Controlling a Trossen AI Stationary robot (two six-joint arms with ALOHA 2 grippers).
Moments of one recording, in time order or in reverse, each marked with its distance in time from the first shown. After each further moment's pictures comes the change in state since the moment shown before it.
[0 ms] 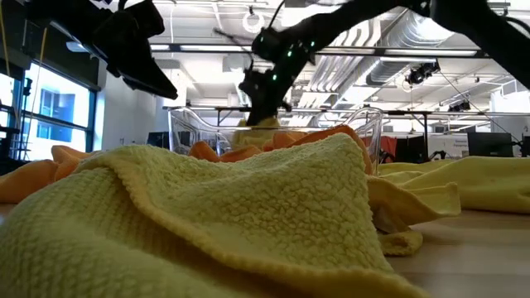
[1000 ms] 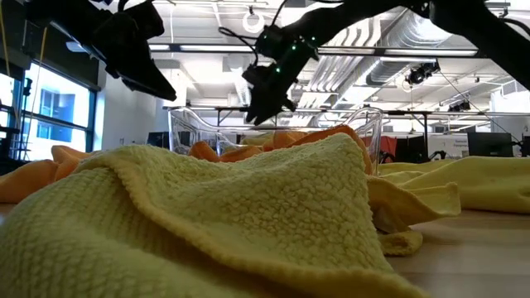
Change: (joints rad) left arm 0.000 0.000 0.000 -0.013 -0.001 -0.008; right arm -0.034 0.005 0.084 -0.134 -0.108 0.111
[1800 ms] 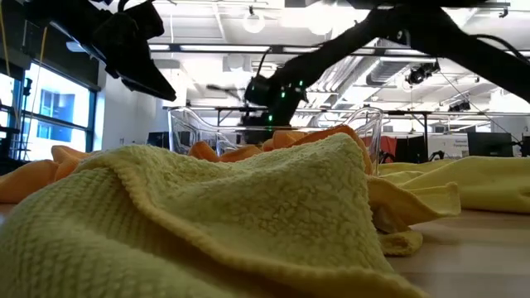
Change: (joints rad) left arm 0.000 0.000 0.000 -0.002 0.000 -0.009; right arm -0.012 0.196 -0.026 0.050 -0.039 0.027
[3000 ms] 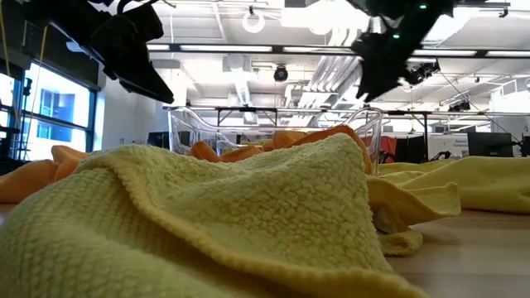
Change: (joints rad) left arm 0.000 0.000 0.000 -0.021 0.000 -0.017; right arm 0.024 -1.223 -1.031 0.074 0.367 0.232
